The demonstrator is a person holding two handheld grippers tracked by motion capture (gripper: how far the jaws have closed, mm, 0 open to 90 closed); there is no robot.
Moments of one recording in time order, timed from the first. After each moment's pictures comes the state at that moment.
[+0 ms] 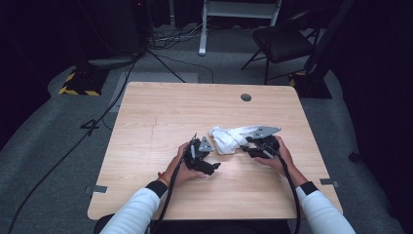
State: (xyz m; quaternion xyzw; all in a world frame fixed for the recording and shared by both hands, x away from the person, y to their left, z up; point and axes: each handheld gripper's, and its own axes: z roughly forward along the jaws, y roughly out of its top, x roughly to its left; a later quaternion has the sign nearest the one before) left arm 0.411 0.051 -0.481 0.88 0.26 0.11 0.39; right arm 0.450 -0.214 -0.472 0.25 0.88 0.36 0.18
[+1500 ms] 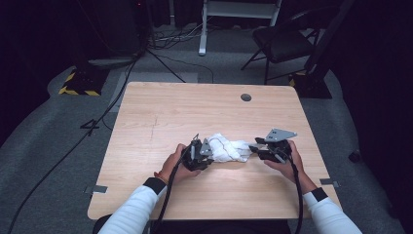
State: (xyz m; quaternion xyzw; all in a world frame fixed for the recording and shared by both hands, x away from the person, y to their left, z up) left arm 0.401 0.062 -0.472 0.92 0.19 0.13 0.32; right arm 0.429 -0.247 -0.457 0.28 0.85 0.39 0.20
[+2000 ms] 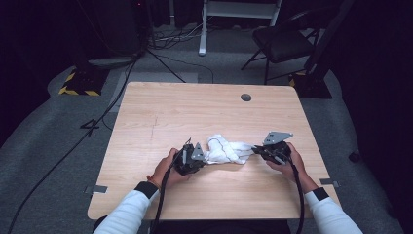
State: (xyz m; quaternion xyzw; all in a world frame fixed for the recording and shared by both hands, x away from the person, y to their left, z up) left arm 0.390 0.084 -0.476 0.92 0.18 0.13 0.32; right arm 0.428 -0.250 -0.464 0.25 0.88 0.36 0.18
